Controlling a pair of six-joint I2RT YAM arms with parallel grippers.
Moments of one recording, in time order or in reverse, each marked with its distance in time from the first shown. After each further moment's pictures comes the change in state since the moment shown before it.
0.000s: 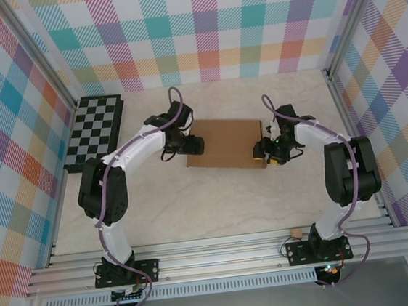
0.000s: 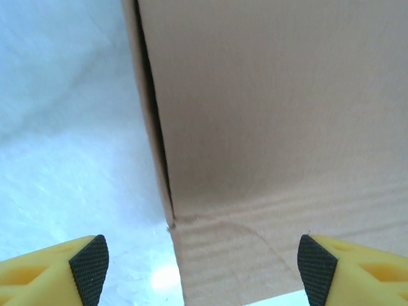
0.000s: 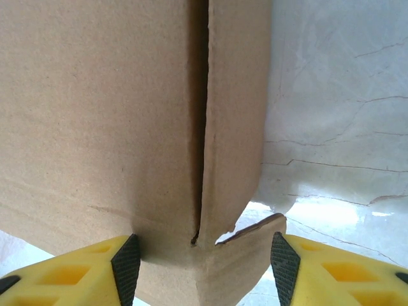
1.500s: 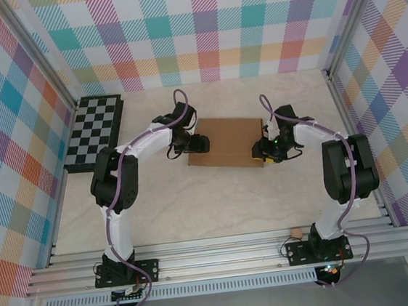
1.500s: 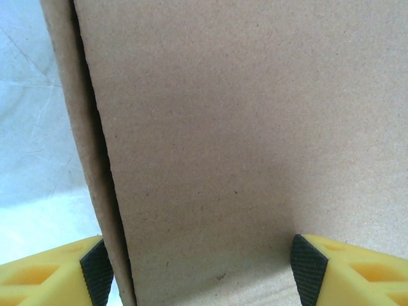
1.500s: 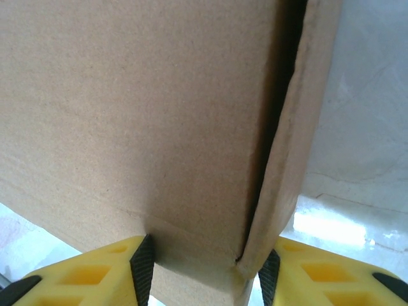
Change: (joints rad) left arm 0.000 0.159 0.040 0.101 0.102 -0.036; right arm 0.000 0.023 -0.016 0.081 -0.051 -0.068
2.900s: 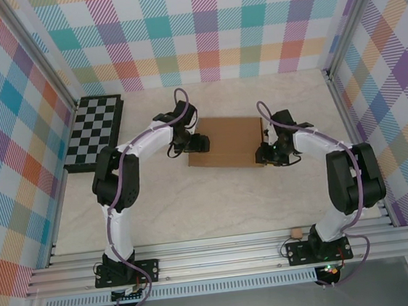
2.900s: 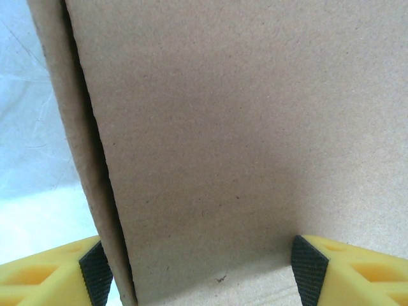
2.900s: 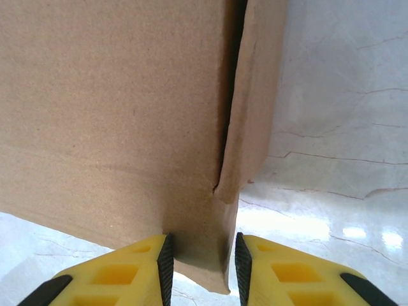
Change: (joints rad) left arm 0.004 0.024 0.049 -0.058 -0.006 0.000; right arm 0.051 -0.100 -0.080 -0.001 0.166 0.059
